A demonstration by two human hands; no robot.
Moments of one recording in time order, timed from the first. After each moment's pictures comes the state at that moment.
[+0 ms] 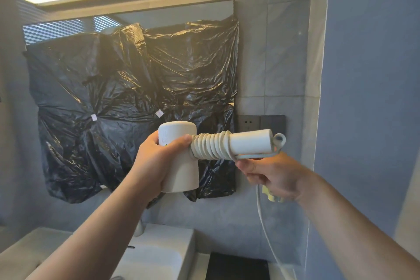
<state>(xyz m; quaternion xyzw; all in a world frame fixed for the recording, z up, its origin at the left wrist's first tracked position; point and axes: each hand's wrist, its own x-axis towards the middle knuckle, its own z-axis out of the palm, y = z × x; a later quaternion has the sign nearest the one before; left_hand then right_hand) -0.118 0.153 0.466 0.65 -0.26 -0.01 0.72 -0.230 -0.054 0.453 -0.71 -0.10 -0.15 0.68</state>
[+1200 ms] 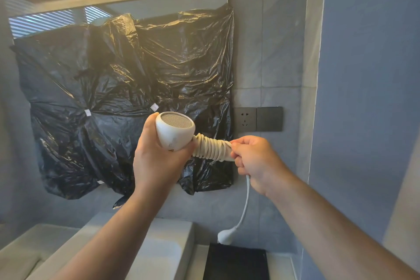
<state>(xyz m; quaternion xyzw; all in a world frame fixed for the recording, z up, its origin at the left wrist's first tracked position) -0.126 0.132 0.442 0.70 -0.27 0.33 0.58 -0.200 -0.033 0.444 -0.72 0.17 -0.29 0.60</state>
